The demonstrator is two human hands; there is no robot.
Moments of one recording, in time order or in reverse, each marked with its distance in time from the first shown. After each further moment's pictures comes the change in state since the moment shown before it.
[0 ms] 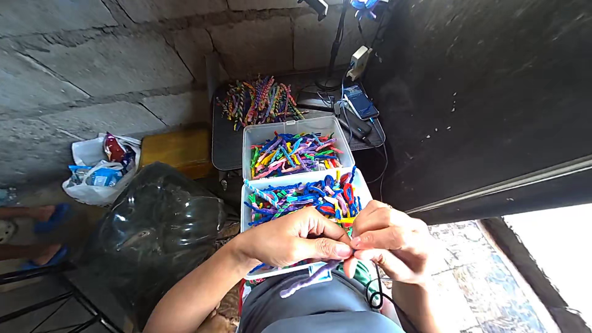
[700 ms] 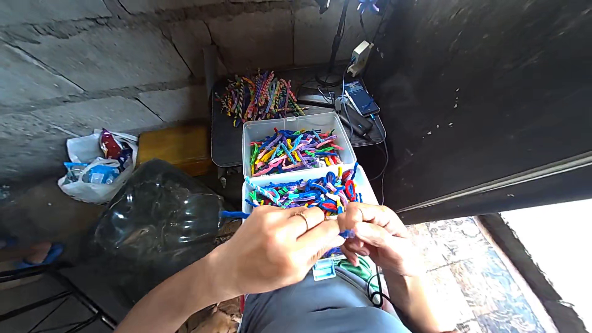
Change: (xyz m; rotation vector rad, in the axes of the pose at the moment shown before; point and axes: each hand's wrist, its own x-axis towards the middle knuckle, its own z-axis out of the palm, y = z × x) left_hand -0.024 0.015 0.019 1.483 0.407 0.396; right_hand -0.001 -0.001 0.021 0.939 -0.003 0.539
